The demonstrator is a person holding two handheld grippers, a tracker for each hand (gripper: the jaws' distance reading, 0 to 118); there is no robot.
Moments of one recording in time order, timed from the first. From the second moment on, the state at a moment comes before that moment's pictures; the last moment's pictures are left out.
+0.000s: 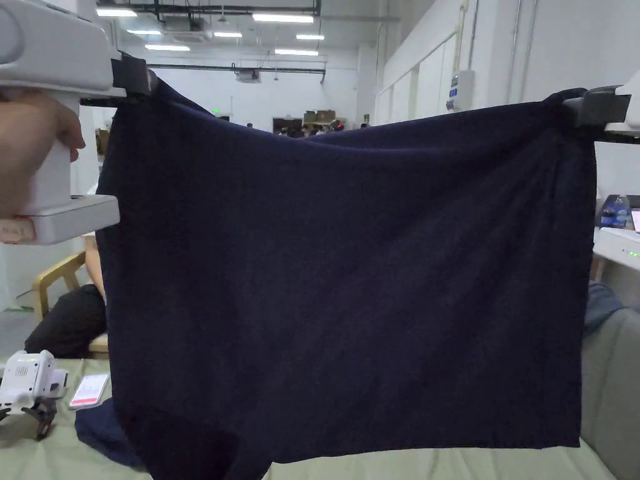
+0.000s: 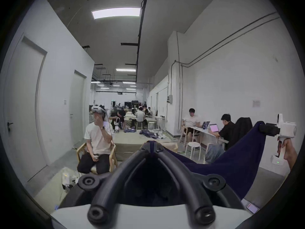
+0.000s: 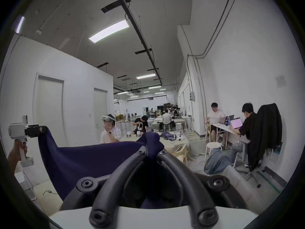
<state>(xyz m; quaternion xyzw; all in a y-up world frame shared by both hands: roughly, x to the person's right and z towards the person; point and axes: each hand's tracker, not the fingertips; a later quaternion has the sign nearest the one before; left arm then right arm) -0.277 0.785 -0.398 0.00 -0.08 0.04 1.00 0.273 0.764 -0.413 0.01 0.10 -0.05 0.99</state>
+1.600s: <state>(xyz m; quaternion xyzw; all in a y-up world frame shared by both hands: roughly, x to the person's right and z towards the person) -0.274 0.403 -0.391 -0.25 -0.11 0.05 0.96 0.287 0.385 -0.447 -0.20 0.07 -0.06 0.97</state>
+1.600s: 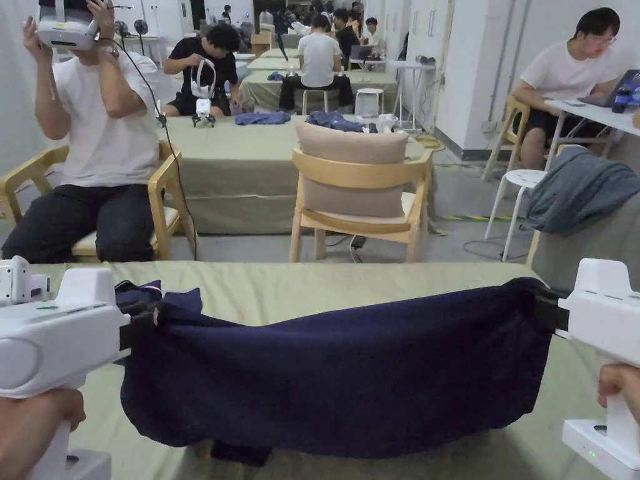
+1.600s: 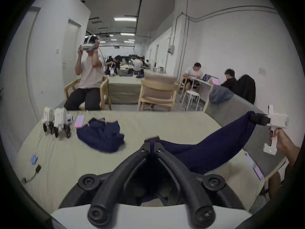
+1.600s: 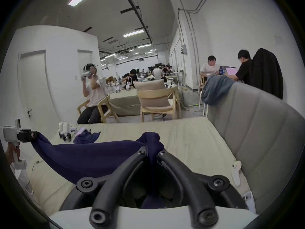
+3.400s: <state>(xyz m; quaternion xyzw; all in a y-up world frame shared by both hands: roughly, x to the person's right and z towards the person) -0.263 0.263 -0.107 -0.44 -0.05 0.03 0.89 0.274 0.217 -0.153 -0.40 0.05 0.03 0.92</state>
